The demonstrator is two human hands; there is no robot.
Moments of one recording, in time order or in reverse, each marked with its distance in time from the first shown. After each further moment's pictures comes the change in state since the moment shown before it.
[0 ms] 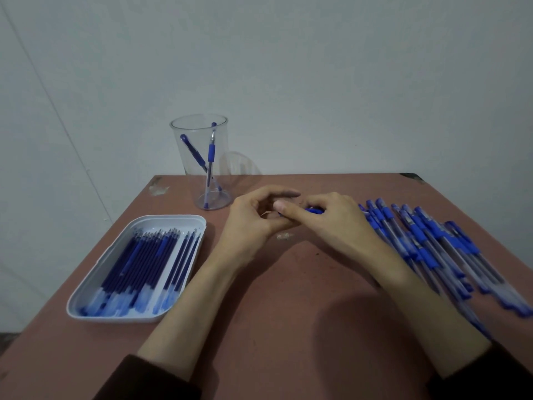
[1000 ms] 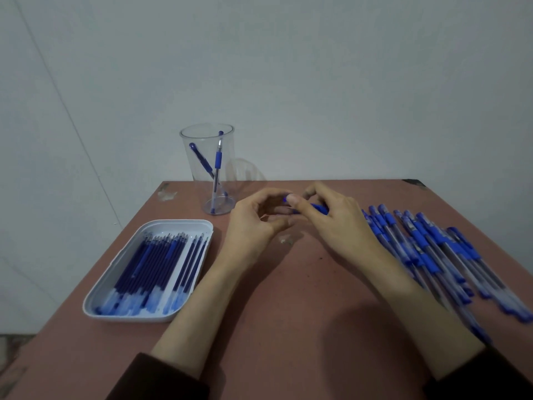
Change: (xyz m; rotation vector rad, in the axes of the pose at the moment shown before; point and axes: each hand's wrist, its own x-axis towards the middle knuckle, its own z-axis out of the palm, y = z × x) left_hand 0.003 -0.003 -0.003 0.087 0.093 0.026; right_hand 0.002 -0.001 0.003 0.135 0.176 -0.135
